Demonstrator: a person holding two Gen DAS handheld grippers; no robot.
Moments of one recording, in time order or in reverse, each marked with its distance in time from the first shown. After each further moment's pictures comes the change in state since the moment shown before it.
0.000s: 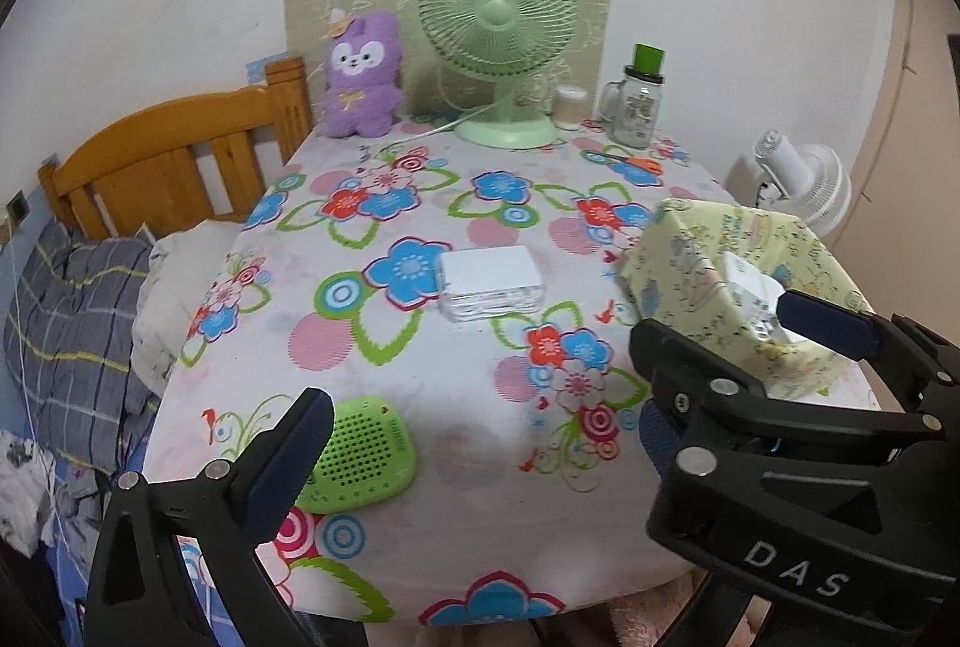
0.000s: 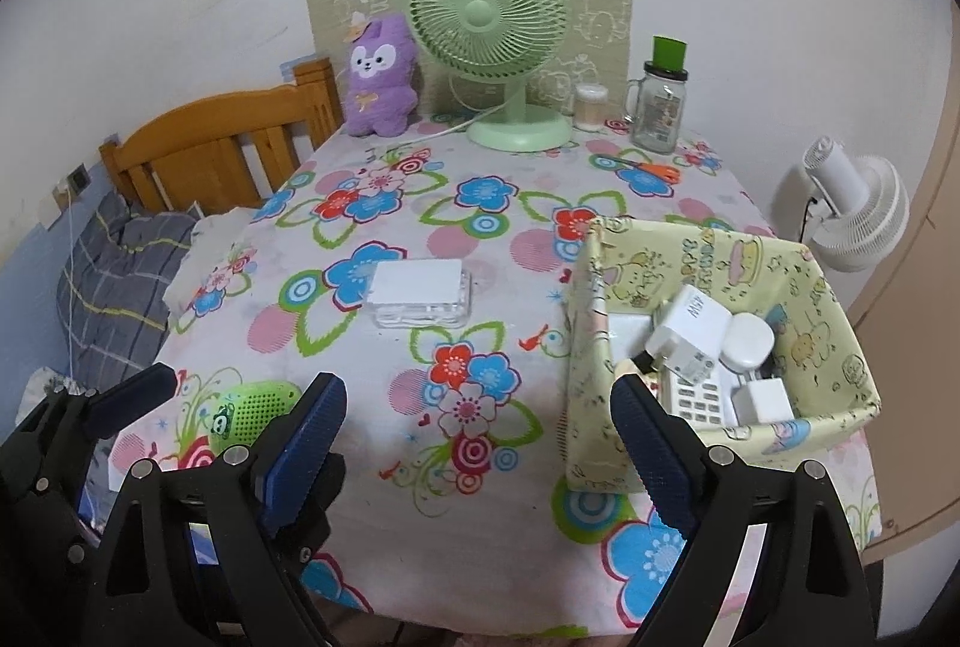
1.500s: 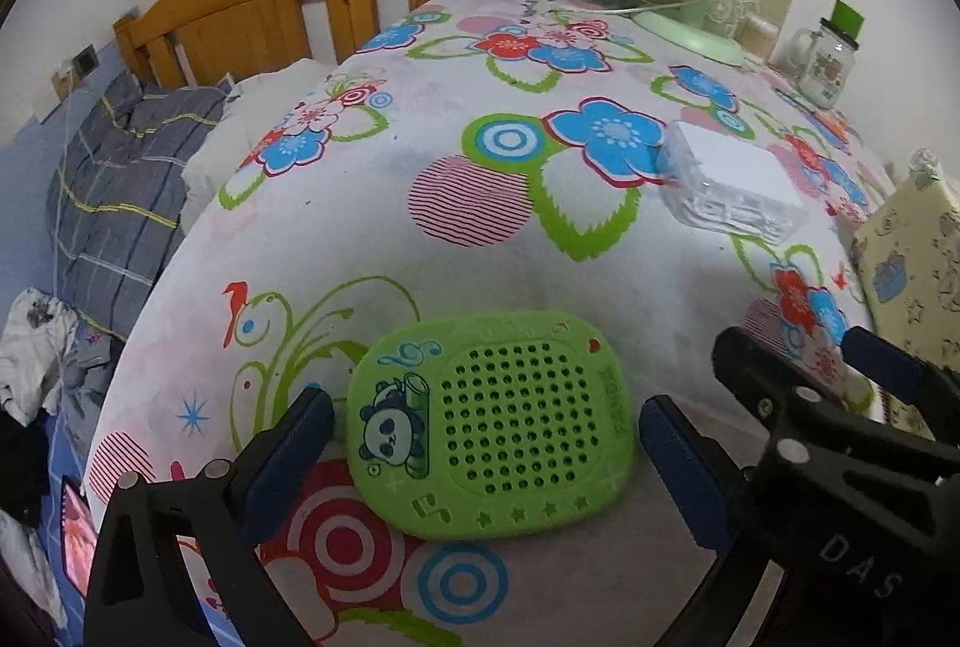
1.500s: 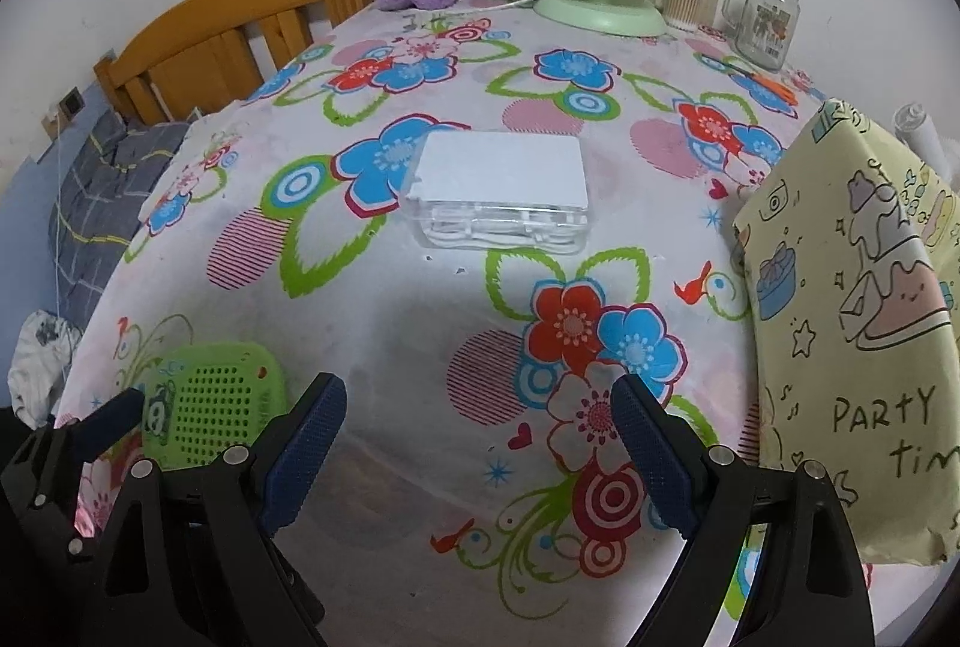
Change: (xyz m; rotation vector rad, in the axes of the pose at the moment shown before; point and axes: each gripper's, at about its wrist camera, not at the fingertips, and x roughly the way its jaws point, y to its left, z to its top) left arm 0.102 0.080 -0.040 -0.227 0.207 0.209; right arm 0.135 0.046 -0.017 -0.047 0.217 0.055
